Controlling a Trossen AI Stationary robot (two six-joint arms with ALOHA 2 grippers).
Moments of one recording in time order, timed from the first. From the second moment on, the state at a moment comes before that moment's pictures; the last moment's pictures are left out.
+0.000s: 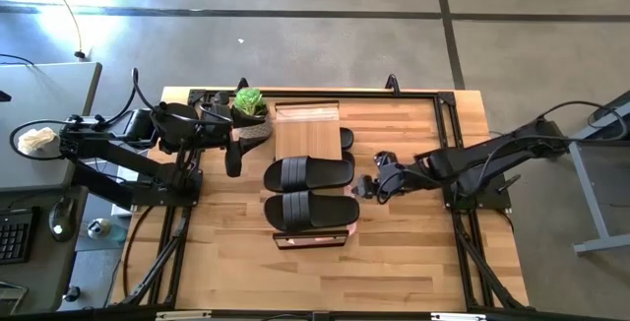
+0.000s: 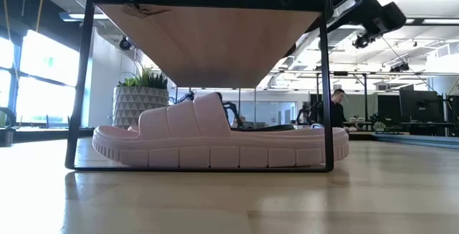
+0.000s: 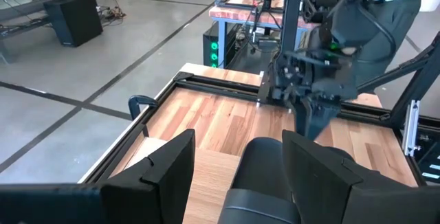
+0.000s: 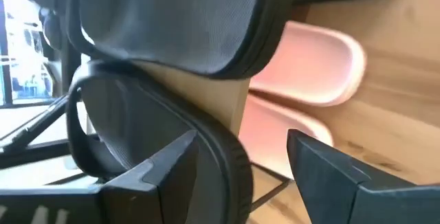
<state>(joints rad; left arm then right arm) -0.01 0.97 1.23 -0.55 -0.40 -0.14 0.26 1.26 0.97 -0.48 0.19 1.53</state>
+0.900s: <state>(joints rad) -0.01 1.01 1.23 -0.55 -0.41 -0.17 -0.06 1.21 0.97 -0.42 0.28 0.43</state>
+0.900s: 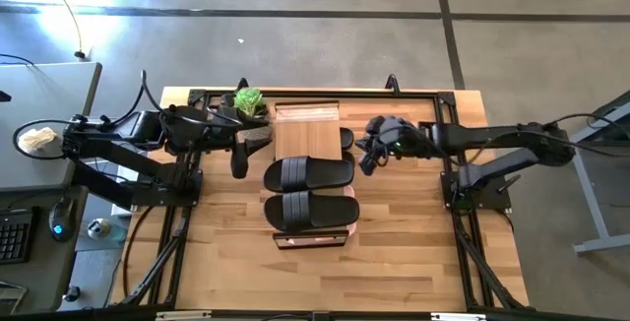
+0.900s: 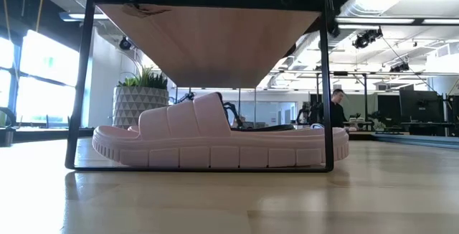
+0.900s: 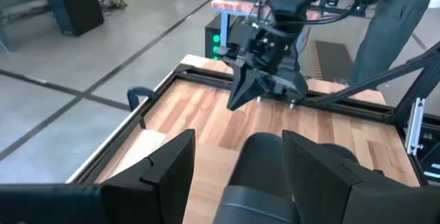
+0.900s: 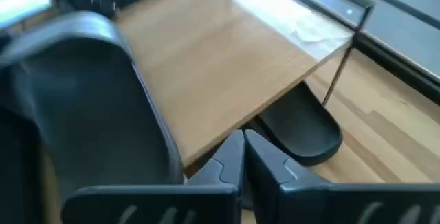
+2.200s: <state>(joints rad) -0.01 1.07 1.23 -0.99 -0.47 -0.44 -0.04 1.26 0.97 -0.41 0.13 0.48</state>
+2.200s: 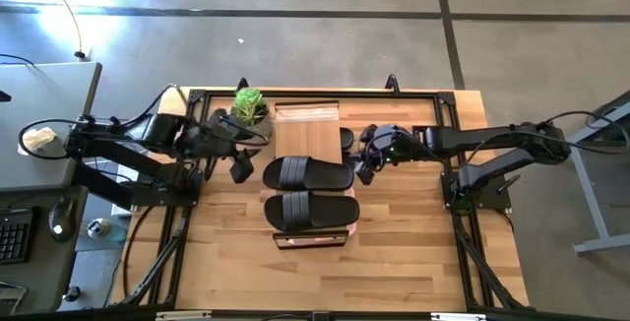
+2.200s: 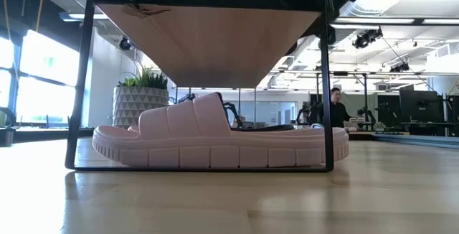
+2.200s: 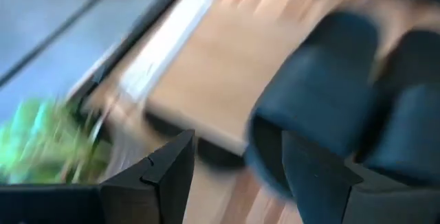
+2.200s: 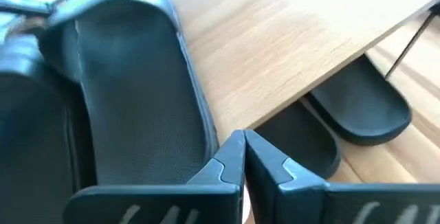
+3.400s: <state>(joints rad) -0.01 1.37 1.23 -1.20 -0.41 -0.54 -0.03 1.22 0.97 -0.51 0.08 0.52</state>
